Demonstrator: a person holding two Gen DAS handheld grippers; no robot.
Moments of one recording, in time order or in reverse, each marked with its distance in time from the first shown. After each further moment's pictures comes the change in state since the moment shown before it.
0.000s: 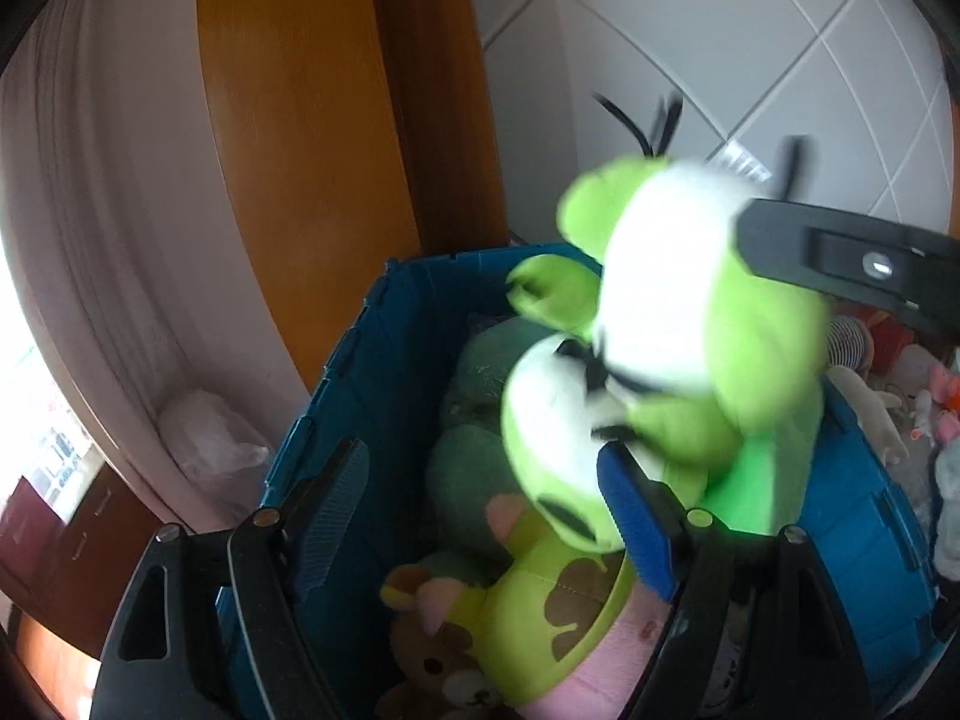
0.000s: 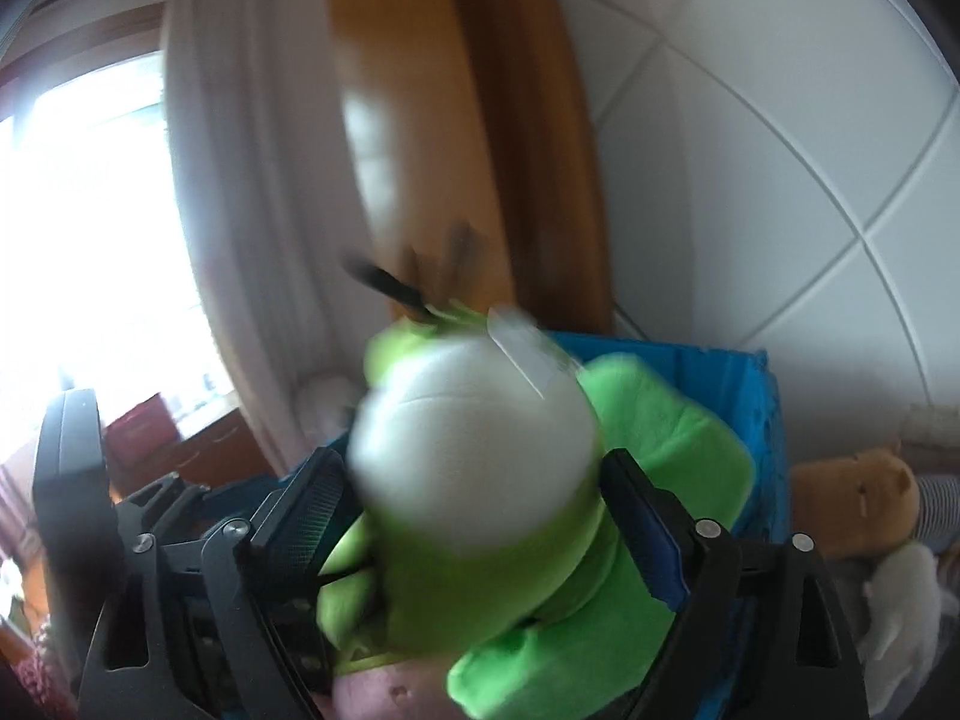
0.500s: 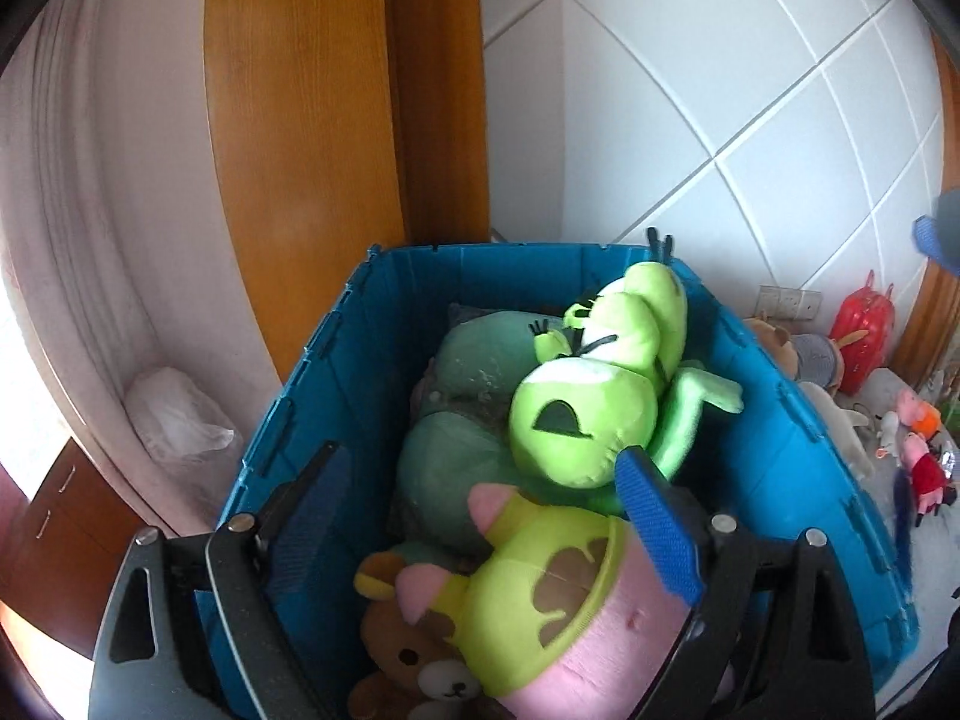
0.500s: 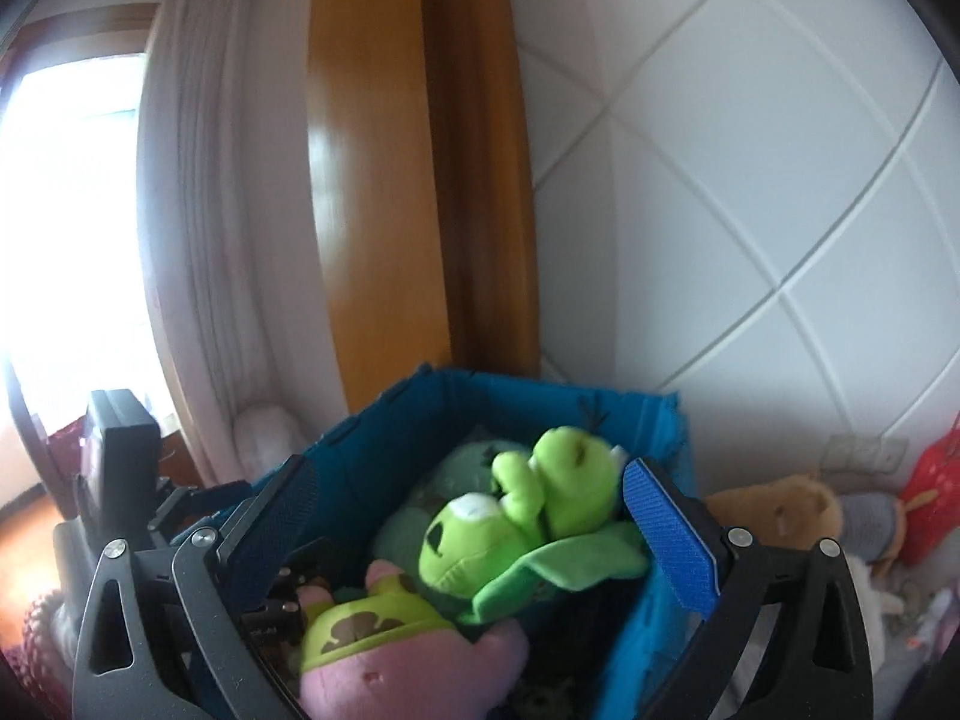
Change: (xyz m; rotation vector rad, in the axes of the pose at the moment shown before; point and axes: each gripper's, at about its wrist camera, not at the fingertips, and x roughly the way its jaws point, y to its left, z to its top) left arm -0.017 0.012 0.002 -0.050 -0.010 -0.078; right arm -0.078 0.024 -0.004 -0.069 -0.155 -0.170
